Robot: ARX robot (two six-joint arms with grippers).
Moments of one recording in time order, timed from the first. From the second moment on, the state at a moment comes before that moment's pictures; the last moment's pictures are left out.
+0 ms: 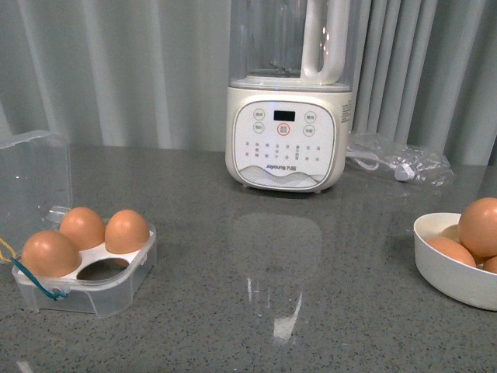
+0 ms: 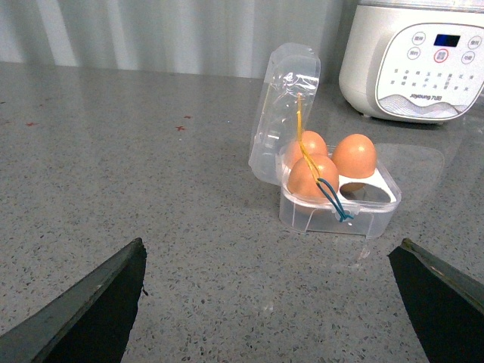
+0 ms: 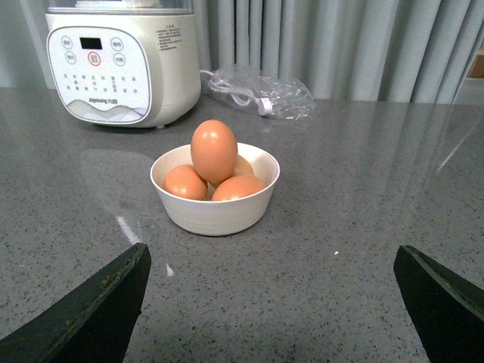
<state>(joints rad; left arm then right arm) 0.00 0.00 0.03 0.00 0.00 0.00 0.01 0.01 0.00 0.00 0.02 -0.01</state>
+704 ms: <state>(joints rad) 0.00 0.00 0.03 0.00 0.00 0.00 -0.06 1.16 0.64 0.44 -0.10 0.05</state>
